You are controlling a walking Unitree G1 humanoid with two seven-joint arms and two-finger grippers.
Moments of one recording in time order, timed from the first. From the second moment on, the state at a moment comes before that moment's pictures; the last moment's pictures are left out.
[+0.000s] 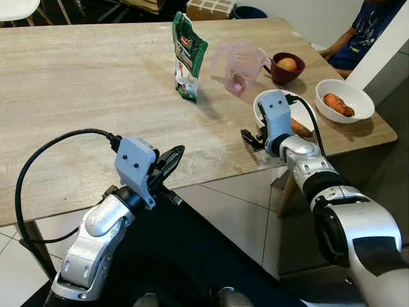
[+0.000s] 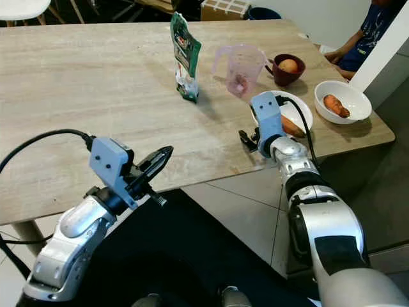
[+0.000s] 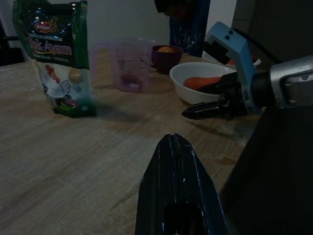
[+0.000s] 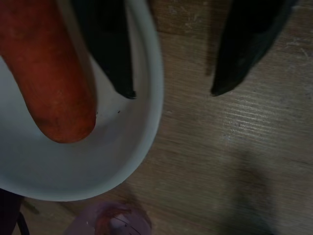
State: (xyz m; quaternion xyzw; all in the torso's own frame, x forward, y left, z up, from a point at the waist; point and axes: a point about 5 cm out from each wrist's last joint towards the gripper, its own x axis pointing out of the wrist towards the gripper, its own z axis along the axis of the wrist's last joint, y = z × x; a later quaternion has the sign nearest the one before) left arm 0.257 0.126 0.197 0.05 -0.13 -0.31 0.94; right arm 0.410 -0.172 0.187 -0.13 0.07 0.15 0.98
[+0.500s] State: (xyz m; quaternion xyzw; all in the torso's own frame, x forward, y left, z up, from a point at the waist) left arm 0.258 0.126 0.199 0.05 -0.13 -0.32 0.94; right arm 0.412 -0.158 0.204 -0.13 0.05 0.23 0.96
